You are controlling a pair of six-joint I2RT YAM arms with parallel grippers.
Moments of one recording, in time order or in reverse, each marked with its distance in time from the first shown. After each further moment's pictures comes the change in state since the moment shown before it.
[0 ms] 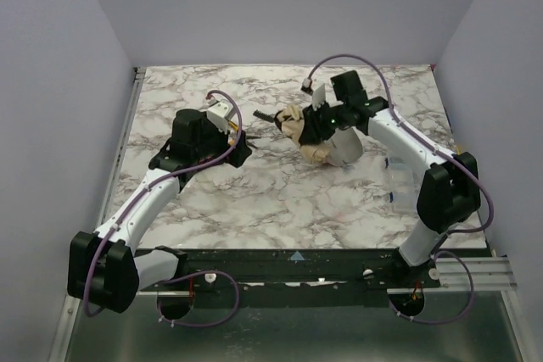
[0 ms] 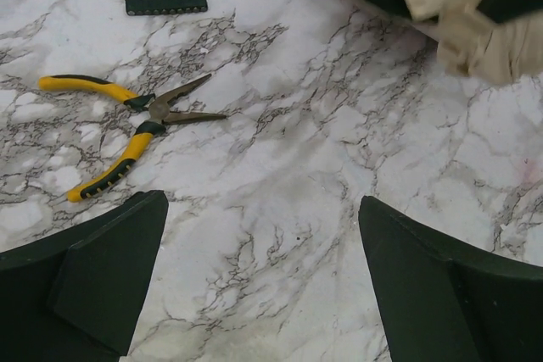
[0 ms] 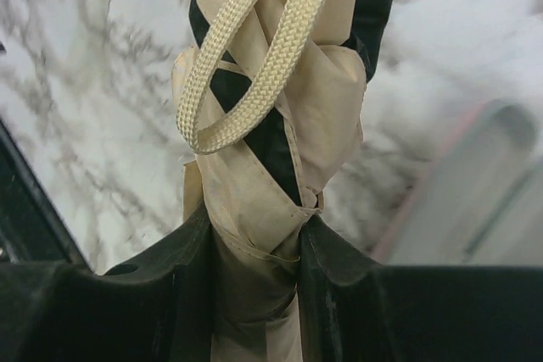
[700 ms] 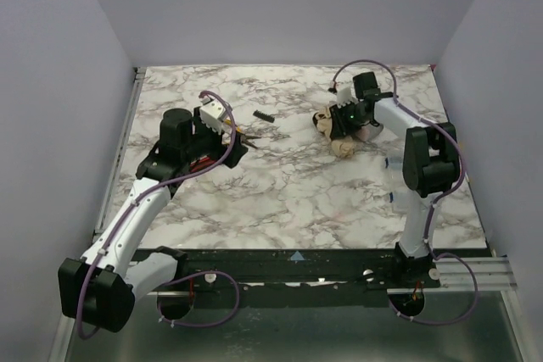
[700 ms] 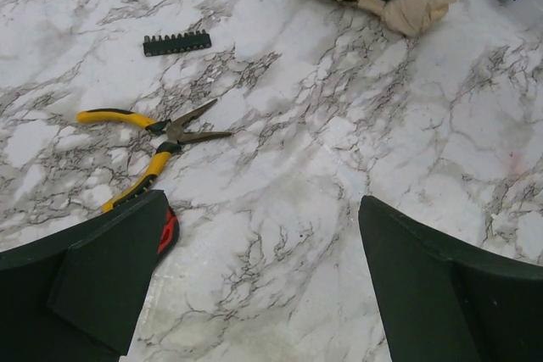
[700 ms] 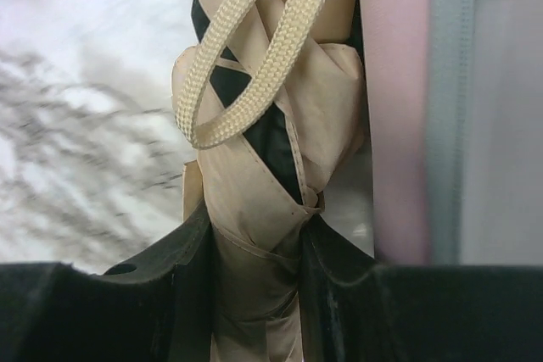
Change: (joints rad) left arm 0.018 -0.145 0.042 -0.096 0.032 0.063; right arm -0.159 0.299 0.019 0.017 0.154 -0.108
